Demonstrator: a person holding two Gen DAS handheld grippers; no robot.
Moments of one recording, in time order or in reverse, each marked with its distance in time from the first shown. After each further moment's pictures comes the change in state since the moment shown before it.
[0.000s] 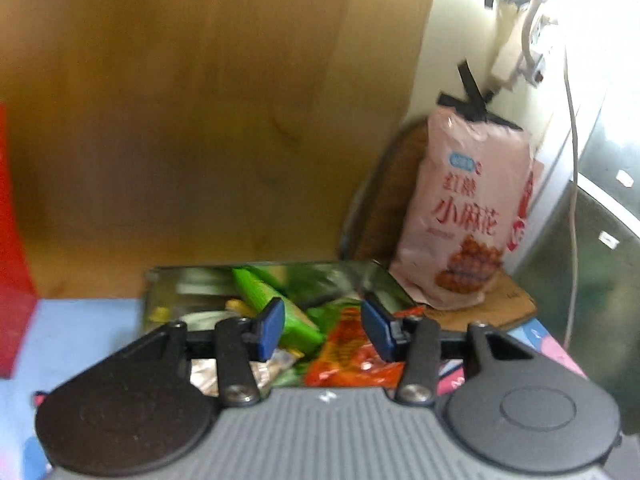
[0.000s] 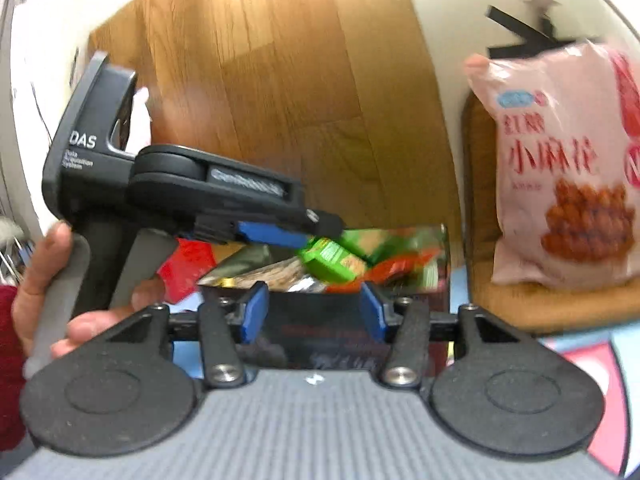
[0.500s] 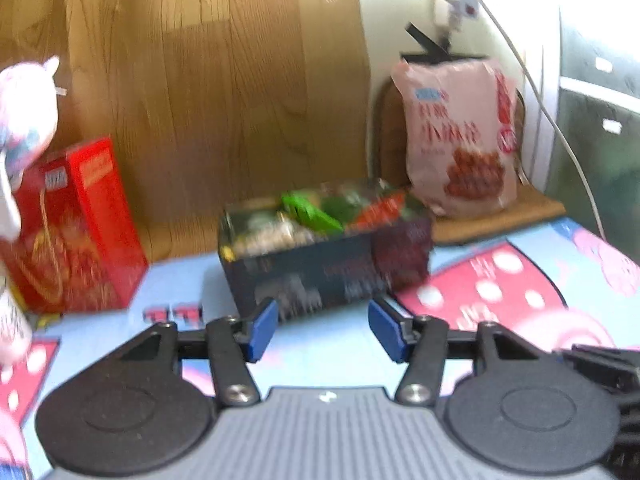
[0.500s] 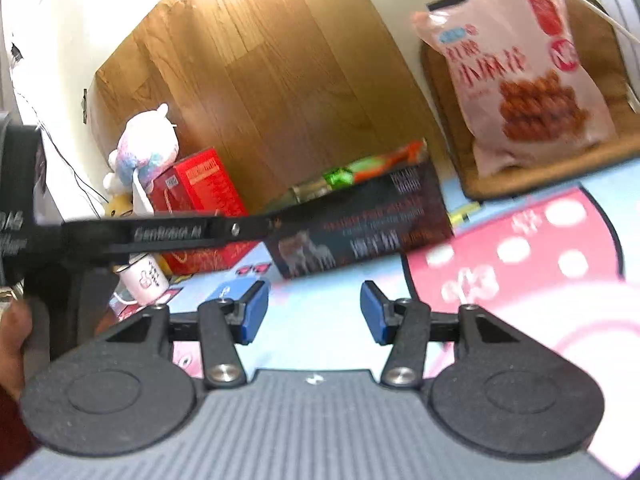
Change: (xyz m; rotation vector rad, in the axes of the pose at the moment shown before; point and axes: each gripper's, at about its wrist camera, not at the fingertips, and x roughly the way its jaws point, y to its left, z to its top) left arm -0.103 -0.074 -0.097 0.209 0.002 0.263; right arm -0.078 0.017 -0.059 0.213 0.038 0.036
